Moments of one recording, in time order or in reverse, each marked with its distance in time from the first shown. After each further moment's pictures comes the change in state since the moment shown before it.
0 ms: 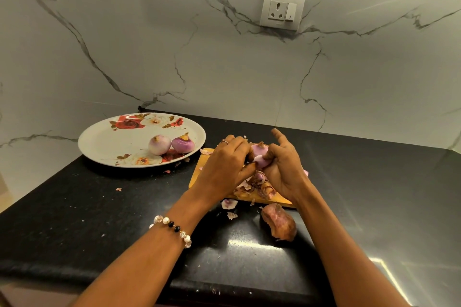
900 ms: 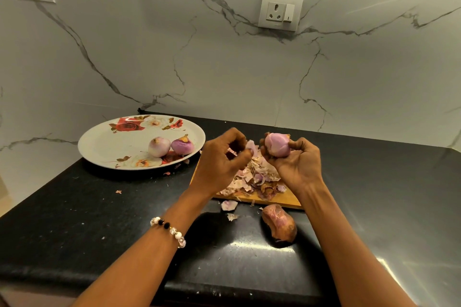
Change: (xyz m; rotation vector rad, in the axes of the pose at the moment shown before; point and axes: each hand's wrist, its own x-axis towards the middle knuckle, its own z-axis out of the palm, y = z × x) left_hand 0.005 0.004 -0.015 -0.524 0.121 -0.235; right_hand 0.001 -0.017 -0.018 0.500 0.056 0.079
